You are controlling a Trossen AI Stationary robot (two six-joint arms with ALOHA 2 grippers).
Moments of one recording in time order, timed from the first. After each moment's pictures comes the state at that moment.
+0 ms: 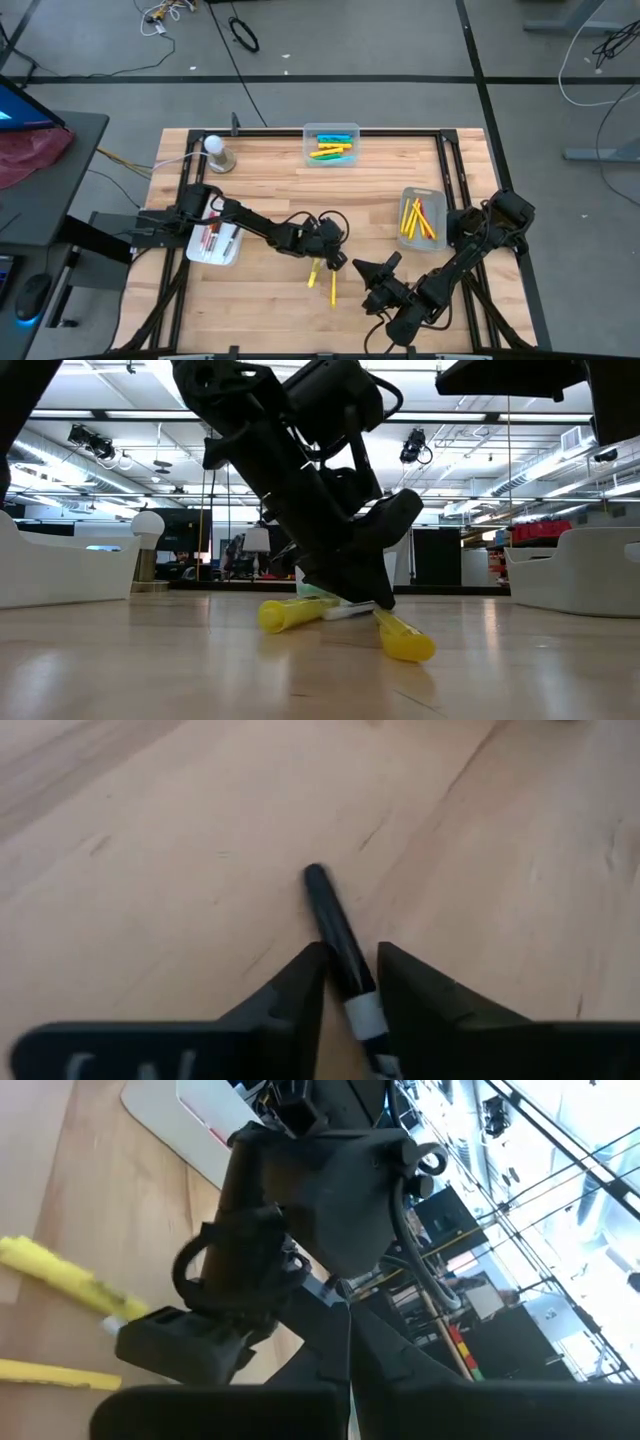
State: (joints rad) left arm -0.20 2.14 1.26 0.00 -0.45 -0.75; right arm 0.81 1.81 1.05 -0.08 1.41 -0.11
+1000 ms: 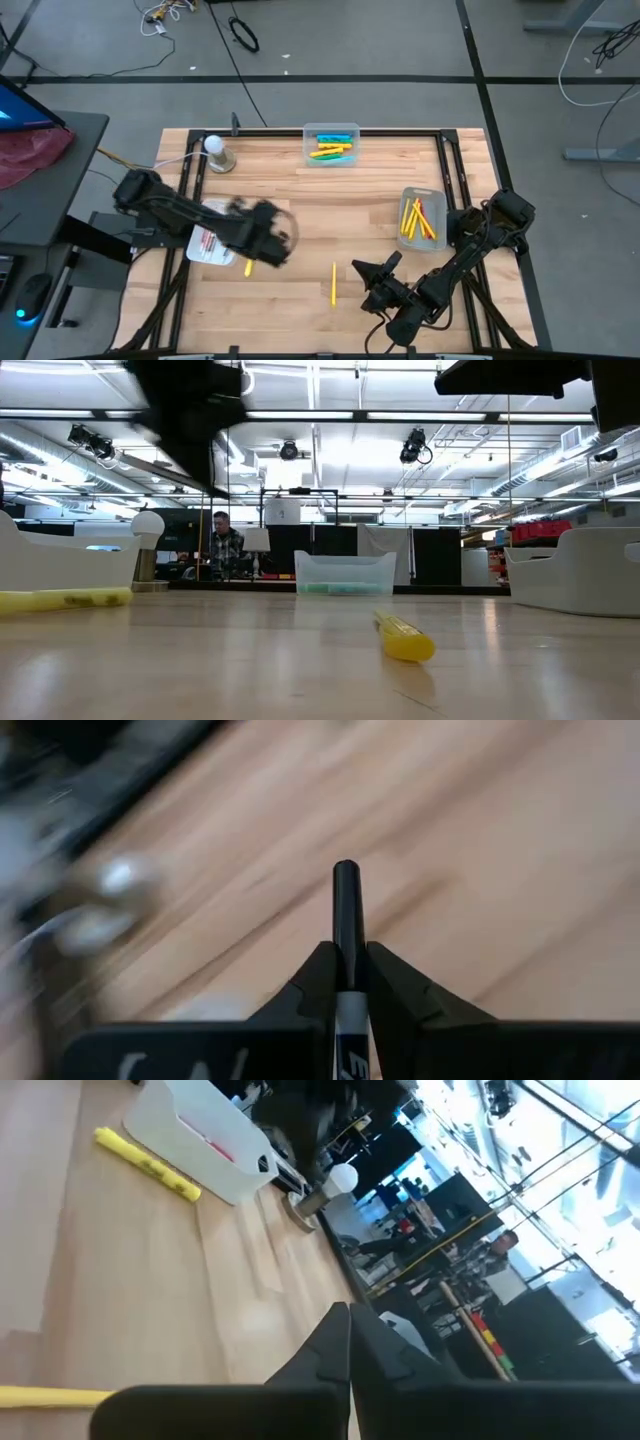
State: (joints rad) left arm -0.37 1.66 1.26 -1.21 -0.73 -1.22; right arm 0.81 1.81 1.05 -0.07 1.39 -0.02
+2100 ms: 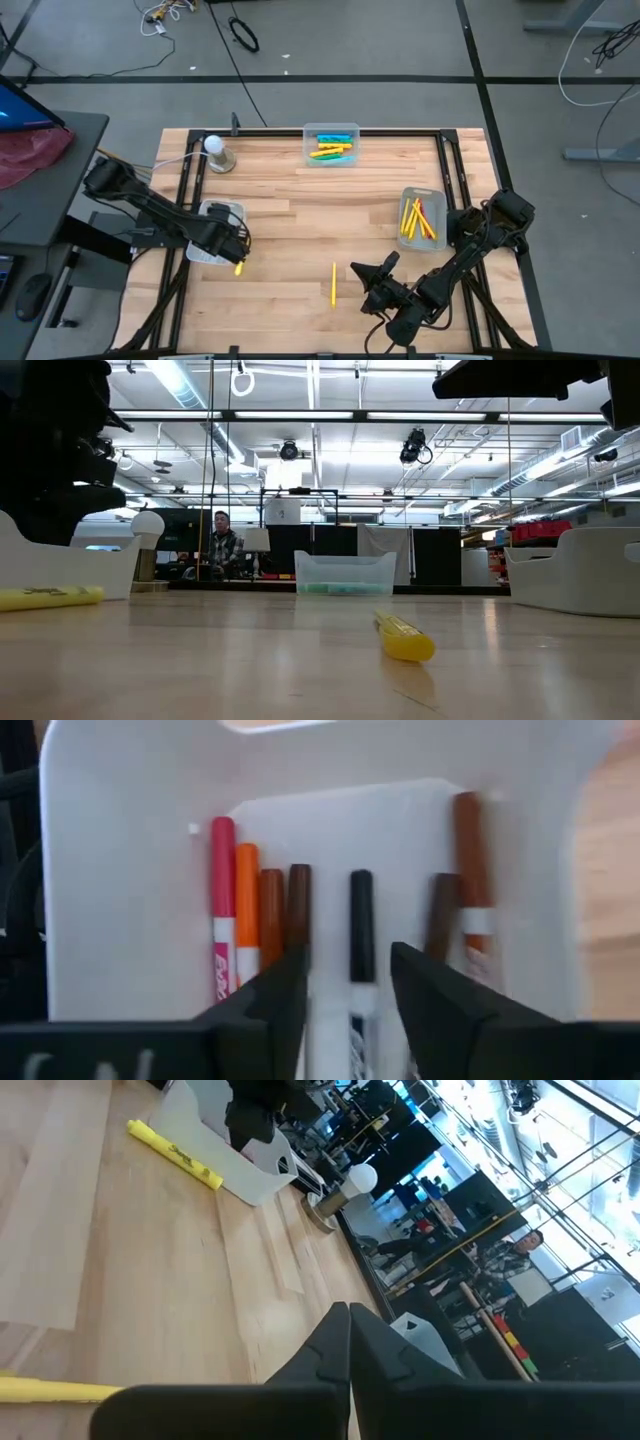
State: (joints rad) left arm -0.45 1.34 0.68 -1.11 -0.33 -1.82; right arm 0.80 1.81 1.05 -0.06 1.34 -0.01
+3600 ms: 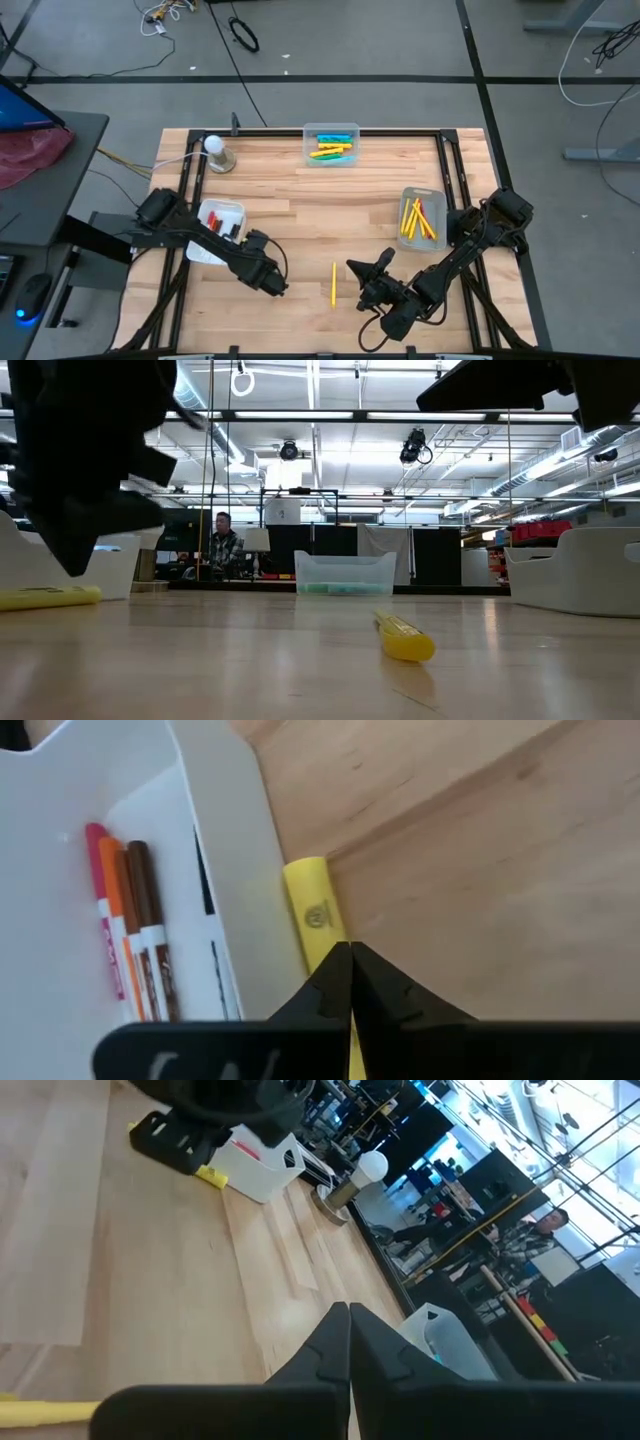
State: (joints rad) left arm -0.52 1.89 1.16 -1.23 -0.31 -1.64; right arm 0.76 1.81 1.05 -0.04 1.29 0.04
